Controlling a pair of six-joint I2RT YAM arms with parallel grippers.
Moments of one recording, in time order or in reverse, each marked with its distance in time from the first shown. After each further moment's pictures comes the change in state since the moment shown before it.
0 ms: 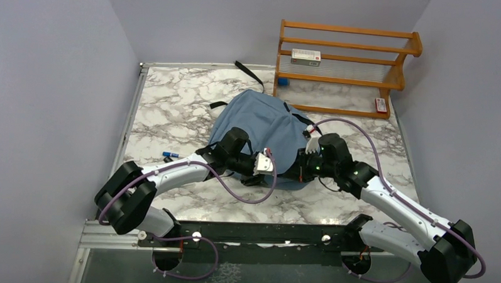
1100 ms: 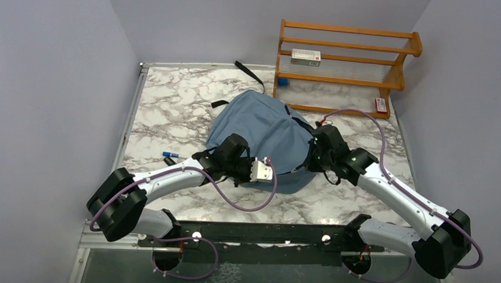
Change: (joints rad) left arm -0.035 -0.054 -0.014 -0.166 -0.219 0.085; right arm 0.001 0.091 0.180 -0.322 0.502 0.086
